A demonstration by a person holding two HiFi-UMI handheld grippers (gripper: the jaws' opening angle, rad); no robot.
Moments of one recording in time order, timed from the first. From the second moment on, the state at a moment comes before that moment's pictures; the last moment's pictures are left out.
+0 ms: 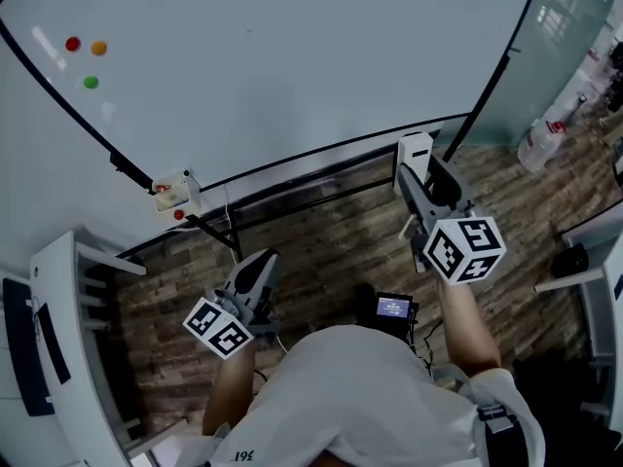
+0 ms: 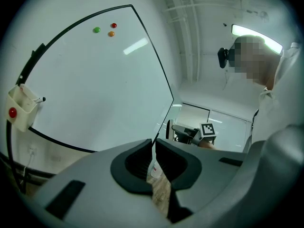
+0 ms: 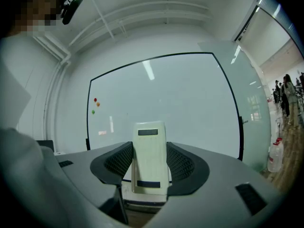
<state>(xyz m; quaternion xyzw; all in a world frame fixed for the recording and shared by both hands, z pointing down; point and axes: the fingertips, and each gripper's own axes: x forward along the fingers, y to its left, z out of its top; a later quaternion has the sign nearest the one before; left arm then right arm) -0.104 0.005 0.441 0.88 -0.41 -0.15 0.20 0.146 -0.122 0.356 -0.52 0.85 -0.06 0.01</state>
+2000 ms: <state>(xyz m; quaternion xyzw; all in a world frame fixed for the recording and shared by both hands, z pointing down) -0.008 0.006 0.468 0.86 -0.43 -0.14 0.24 0.188 -0.112 0.446 -0.46 0.88 -0.11 -0.07</state>
